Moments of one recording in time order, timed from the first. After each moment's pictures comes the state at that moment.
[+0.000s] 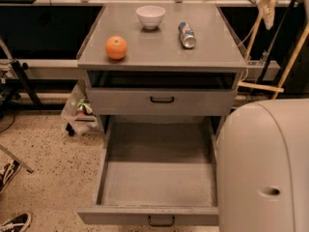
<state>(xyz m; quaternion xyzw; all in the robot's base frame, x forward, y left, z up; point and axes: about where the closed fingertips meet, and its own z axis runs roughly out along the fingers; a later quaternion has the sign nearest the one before) 0.712 -0.228 0.999 -0.96 0.16 -0.22 0.11</state>
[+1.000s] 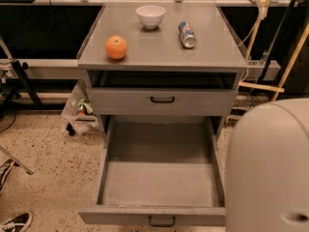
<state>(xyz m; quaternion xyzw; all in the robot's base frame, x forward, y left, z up) 0.696 -0.202 1.040 -0.95 0.13 -0.25 0.15</state>
